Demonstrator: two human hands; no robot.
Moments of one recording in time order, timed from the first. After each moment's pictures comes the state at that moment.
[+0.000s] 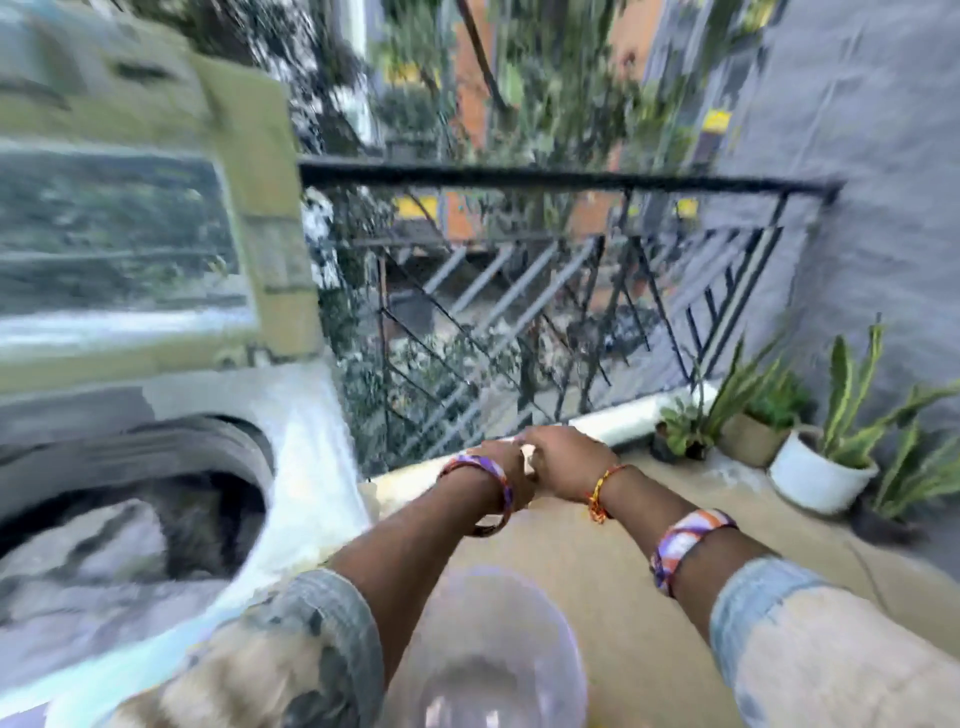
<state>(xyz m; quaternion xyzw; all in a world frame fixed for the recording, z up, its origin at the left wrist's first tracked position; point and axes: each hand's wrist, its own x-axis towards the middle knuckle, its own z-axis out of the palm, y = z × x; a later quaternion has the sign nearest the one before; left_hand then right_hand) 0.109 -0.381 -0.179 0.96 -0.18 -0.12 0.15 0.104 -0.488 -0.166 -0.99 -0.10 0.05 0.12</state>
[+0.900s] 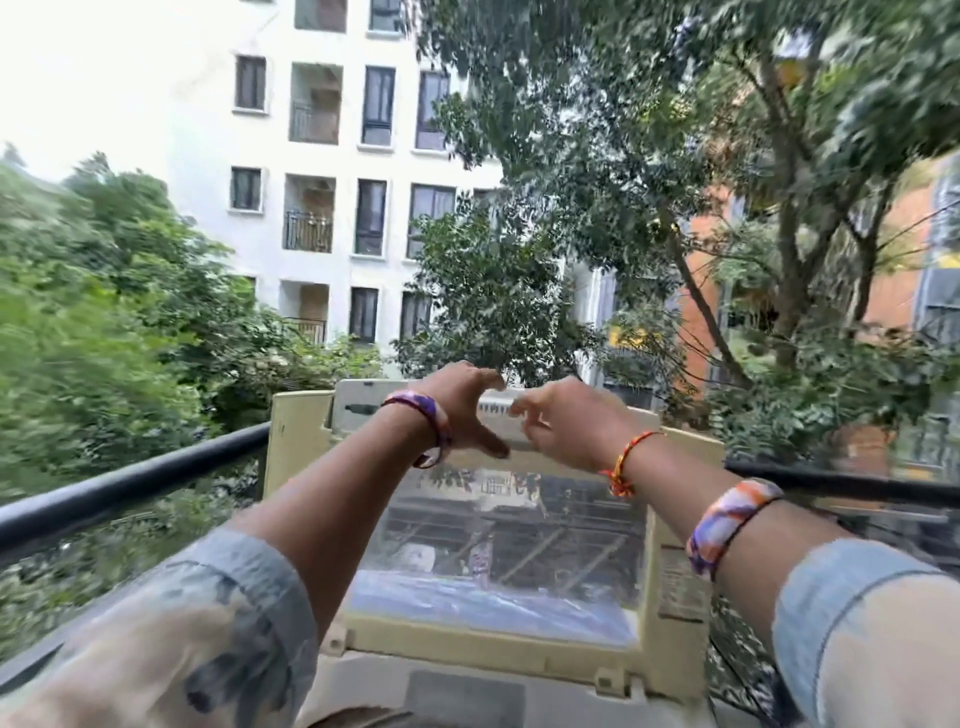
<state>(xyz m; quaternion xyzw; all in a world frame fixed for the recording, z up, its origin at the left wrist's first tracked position) 0.130 0.047 0.102 0.97 -0.01 0.25 0.05 0.165 -0.101 0.103 -0.90 -0.37 -0.25 0.03</state>
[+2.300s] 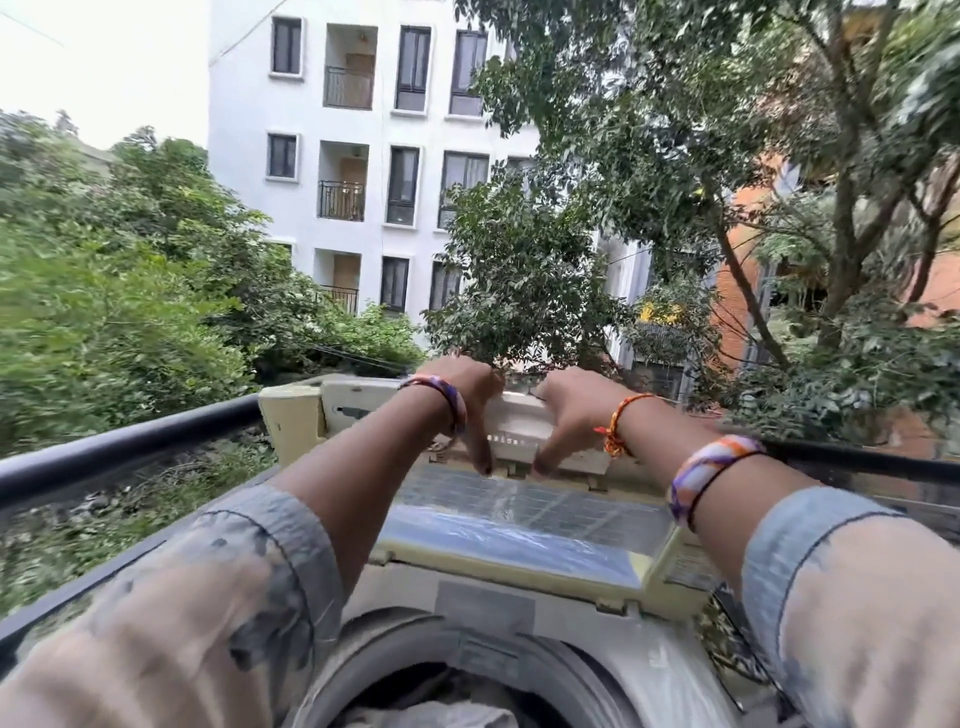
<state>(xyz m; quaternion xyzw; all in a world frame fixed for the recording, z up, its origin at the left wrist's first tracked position) 0.055 0.023 0.085 0.99 0.07 0.11 -0.05 0.114 -0.108 0.091 -0.91 -0.39 -0.09 -0.04</state>
